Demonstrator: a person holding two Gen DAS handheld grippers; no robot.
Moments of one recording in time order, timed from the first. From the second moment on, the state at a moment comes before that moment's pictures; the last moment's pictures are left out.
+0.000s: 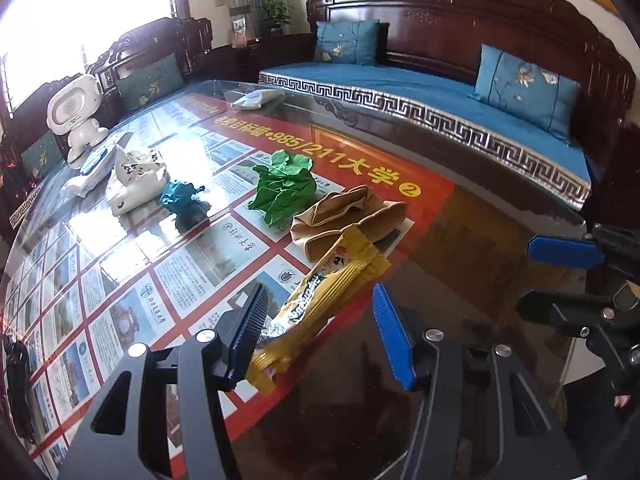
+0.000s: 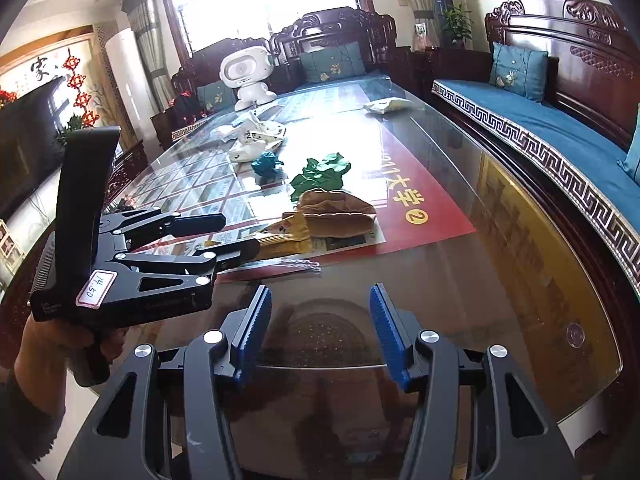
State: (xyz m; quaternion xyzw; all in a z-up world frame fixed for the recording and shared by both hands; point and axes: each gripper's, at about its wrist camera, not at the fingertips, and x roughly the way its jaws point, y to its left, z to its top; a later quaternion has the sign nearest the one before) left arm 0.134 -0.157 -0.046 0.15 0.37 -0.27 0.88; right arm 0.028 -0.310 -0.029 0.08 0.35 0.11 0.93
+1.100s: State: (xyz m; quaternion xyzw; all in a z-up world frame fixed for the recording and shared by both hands) left arm 0.166 -0.156 -0.072 0.05 0.44 -0.24 0.86; right arm 0.097 -0.298 -0.034 0.04 0.38 0.13 0.92
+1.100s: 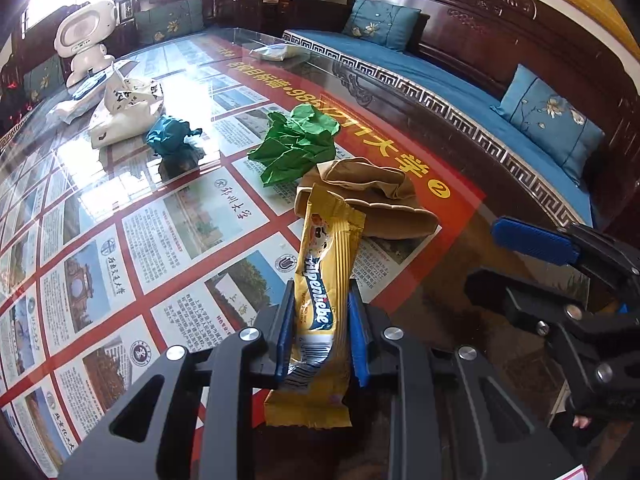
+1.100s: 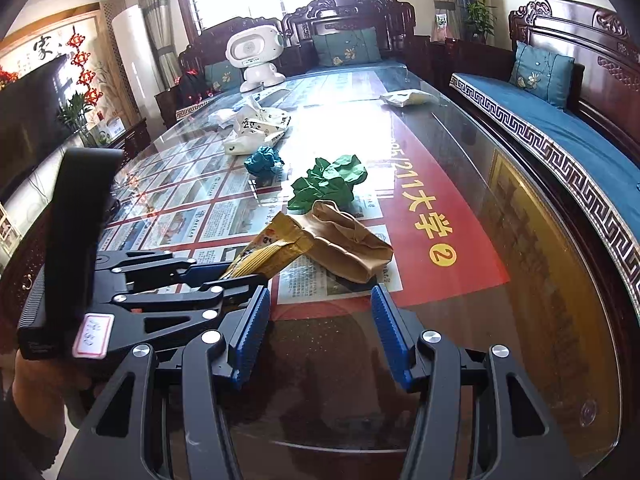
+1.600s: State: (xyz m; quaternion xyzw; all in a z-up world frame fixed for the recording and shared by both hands) left arm 0.168 -0.137 -0.060 0.00 0.43 -0.23 0.87; right arm 0.160 -0.273 -0.048 -0.09 0.41 0.11 0.90
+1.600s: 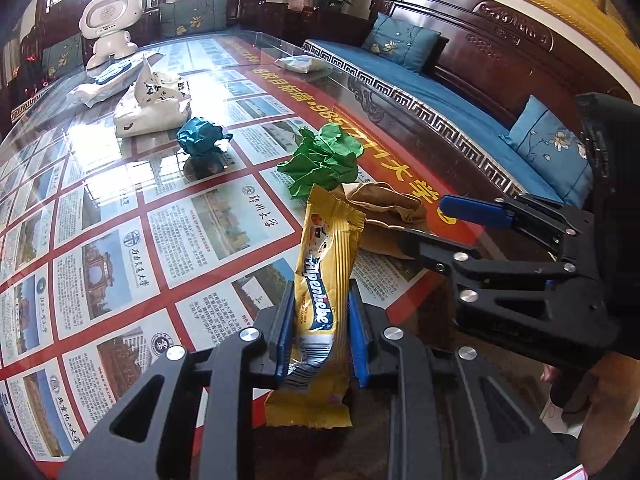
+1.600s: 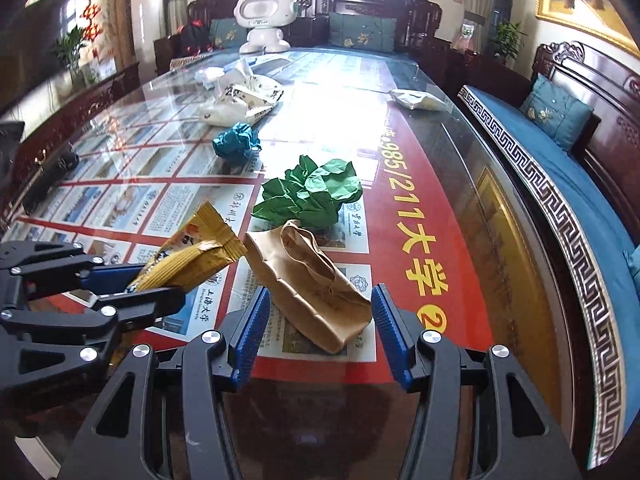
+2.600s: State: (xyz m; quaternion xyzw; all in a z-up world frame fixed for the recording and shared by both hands) left arm 0.155 -0.135 -0.053 0.00 0.43 -0.23 0.87; right arm 0.130 -0.276 -0.035 -0.04 0.40 0.14 0.91
